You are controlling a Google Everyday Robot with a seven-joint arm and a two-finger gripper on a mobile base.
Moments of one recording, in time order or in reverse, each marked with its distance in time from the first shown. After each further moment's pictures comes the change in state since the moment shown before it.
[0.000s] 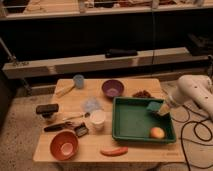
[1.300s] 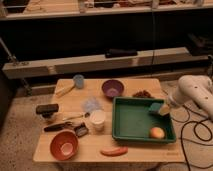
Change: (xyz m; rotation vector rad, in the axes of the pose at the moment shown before) arm -0.002 0.001 0.001 -0.002 -0.001 -0.005
